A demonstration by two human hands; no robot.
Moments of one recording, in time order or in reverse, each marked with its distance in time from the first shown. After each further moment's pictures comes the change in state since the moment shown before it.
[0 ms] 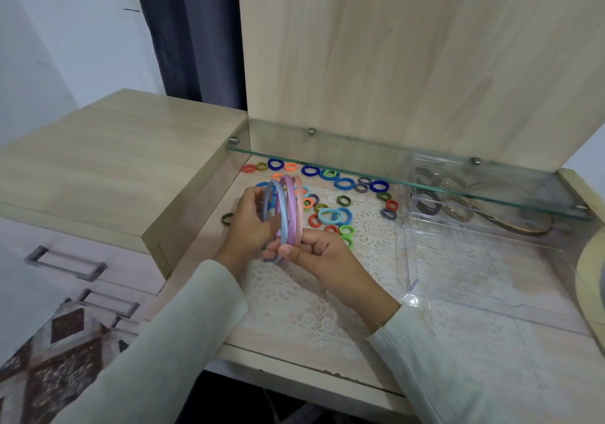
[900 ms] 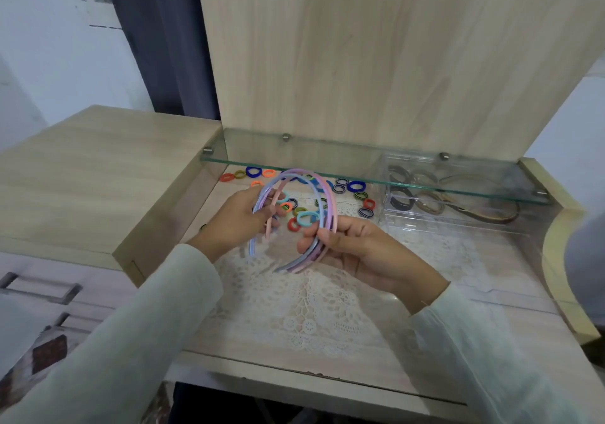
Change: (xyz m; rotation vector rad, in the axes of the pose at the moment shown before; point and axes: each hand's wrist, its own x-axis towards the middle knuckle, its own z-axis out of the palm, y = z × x) left_hand 0.008 0.046 0.002 0.176 -0.292 0.073; right_hand -0.032 -0.052 -0.058 0.240 0.009 0.175
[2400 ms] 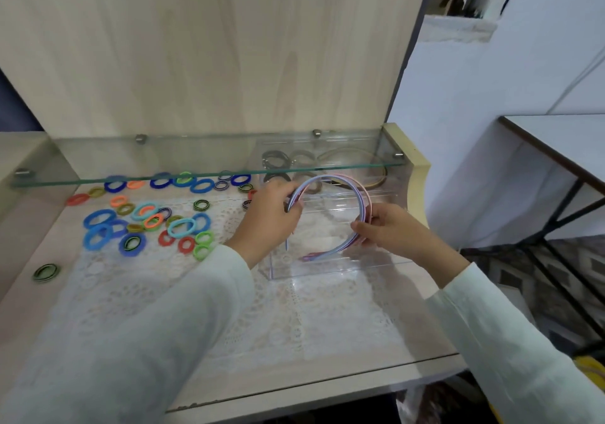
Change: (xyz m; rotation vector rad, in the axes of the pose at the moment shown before) left_hand 0.041 0.075 0.209 0.213 -0.135 0.420; right_hand -0.128 -0.039 -0.161 -0.912 0.738 0.178
